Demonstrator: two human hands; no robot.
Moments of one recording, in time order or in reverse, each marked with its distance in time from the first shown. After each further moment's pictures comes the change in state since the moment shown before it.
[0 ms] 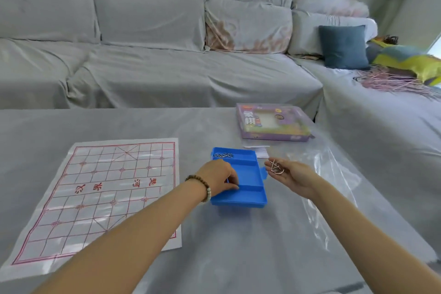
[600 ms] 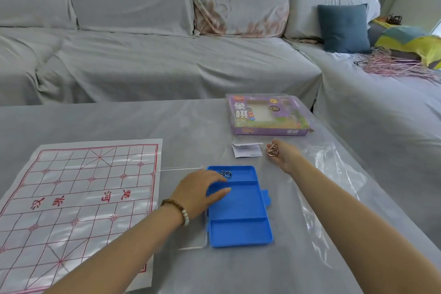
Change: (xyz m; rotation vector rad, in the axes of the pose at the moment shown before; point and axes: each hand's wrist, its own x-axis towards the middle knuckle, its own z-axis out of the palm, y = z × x) left_hand 0.022 -0.028 0.055 -0.117 0.229 -0.028; right_hand 0.110 -0.018 -0.013 -0.037 0.304 -0.059
